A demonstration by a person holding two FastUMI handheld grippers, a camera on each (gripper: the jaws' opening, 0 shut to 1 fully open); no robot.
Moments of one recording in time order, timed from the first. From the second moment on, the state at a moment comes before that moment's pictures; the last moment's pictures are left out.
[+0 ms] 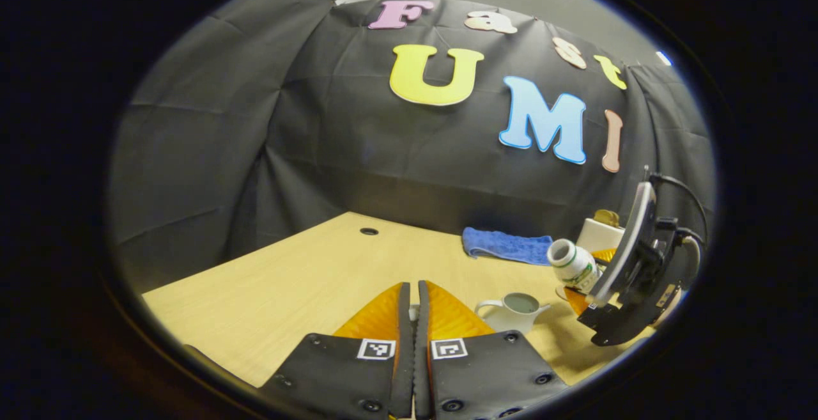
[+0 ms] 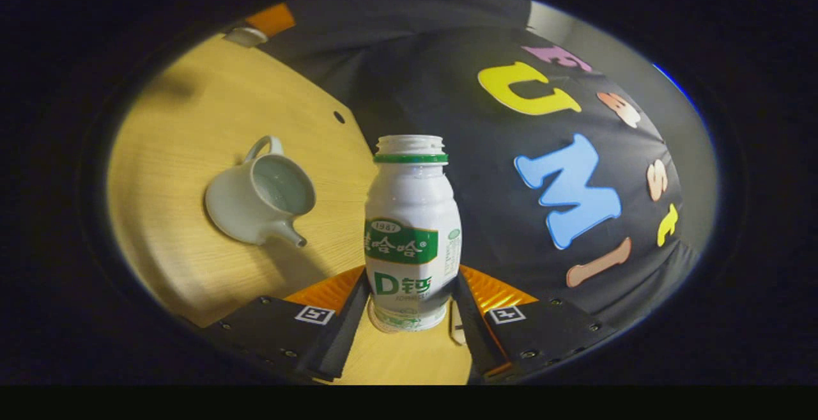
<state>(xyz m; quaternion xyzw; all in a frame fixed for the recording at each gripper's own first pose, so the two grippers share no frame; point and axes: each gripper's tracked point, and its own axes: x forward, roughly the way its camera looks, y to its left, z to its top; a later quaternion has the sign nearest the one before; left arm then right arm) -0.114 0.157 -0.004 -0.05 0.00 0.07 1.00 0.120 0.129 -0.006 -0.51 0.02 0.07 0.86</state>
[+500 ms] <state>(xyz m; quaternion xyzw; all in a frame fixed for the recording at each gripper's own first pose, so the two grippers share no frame) -0.109 0.139 0.001 -0.05 0.00 0.06 1.00 0.113 0.074 0.015 -0.31 0.06 0.06 0.95</state>
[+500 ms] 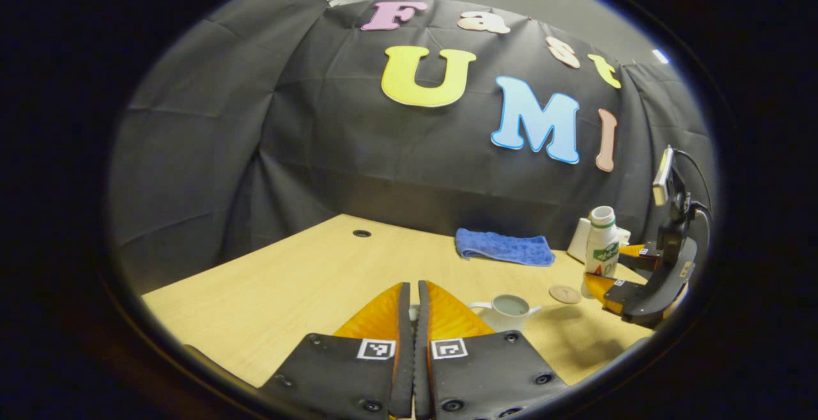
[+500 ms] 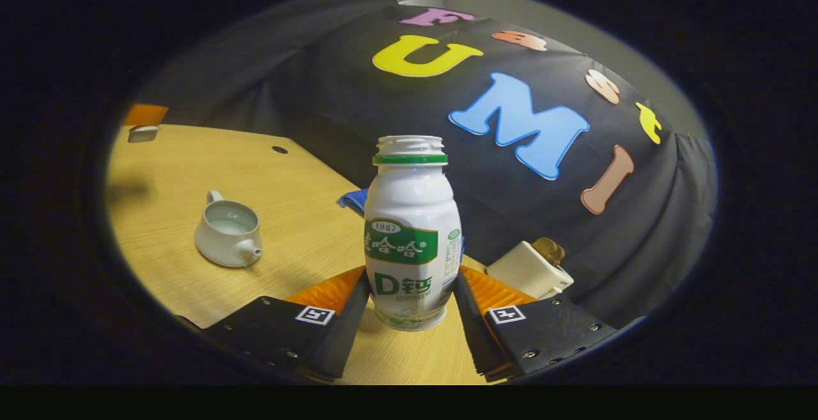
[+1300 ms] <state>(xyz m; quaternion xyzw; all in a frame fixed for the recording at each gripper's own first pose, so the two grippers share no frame) -0.079 0.088 0.016 -0.03 -0.01 0.00 1.00 0.120 0.033 0.002 -0.20 0.09 0.06 0.97</state>
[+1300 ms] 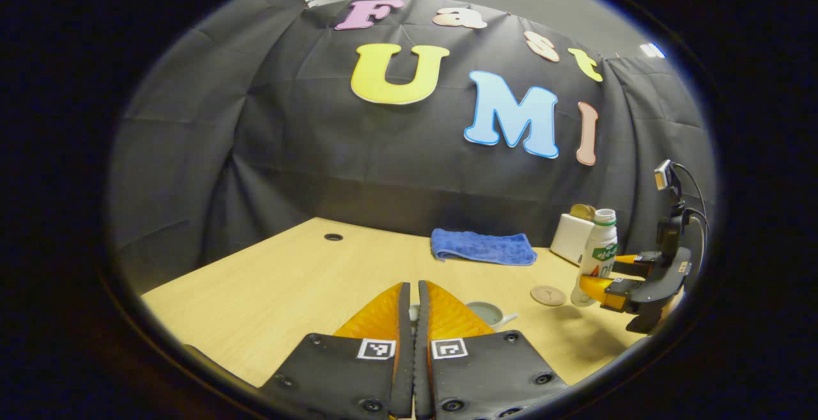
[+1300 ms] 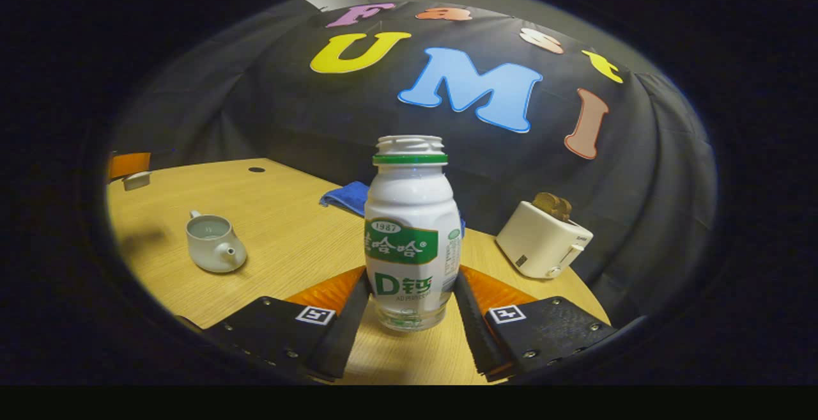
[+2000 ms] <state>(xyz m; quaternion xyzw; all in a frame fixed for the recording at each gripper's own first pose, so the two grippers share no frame) -0.006 0.008 -0.011 0.02 0.01 -0.06 1.00 0.109 0.014 0.012 -0.18 0.07 0.06 0.98</state>
